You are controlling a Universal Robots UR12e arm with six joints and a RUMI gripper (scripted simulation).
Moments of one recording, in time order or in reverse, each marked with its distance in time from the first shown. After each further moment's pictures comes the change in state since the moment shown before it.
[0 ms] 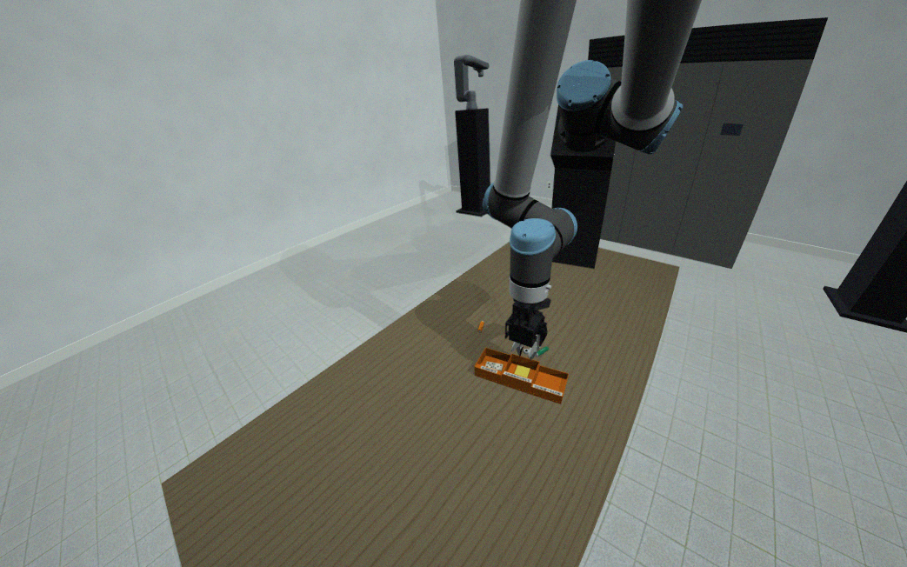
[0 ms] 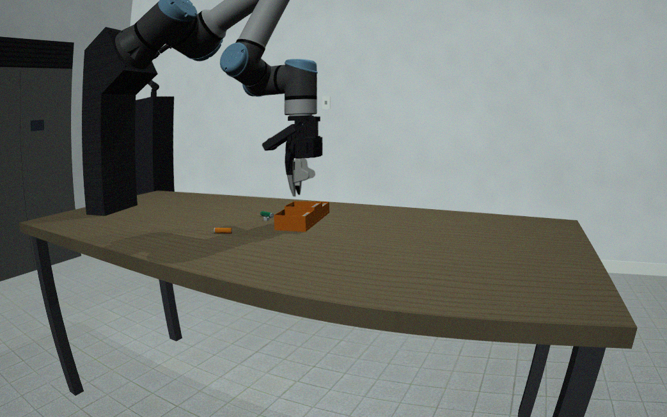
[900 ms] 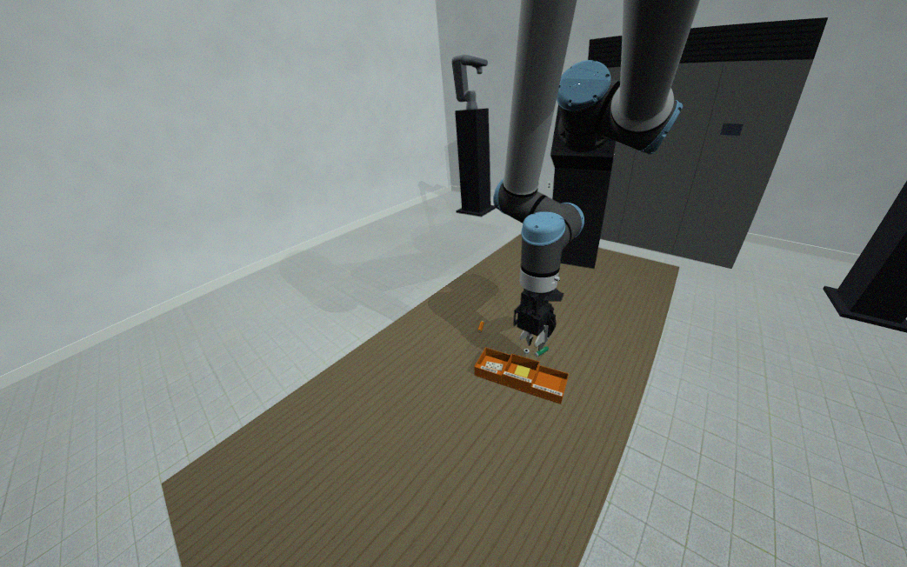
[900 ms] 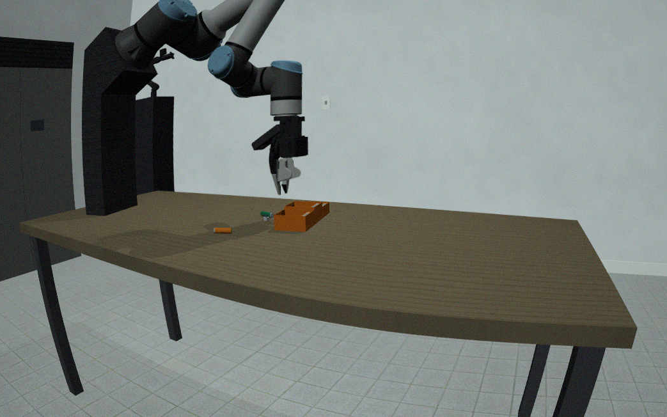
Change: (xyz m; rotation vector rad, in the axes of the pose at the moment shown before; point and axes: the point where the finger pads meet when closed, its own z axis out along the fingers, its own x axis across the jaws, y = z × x) arm 0.009 -0.047 -0.001 -0.004 -0.001 0.153
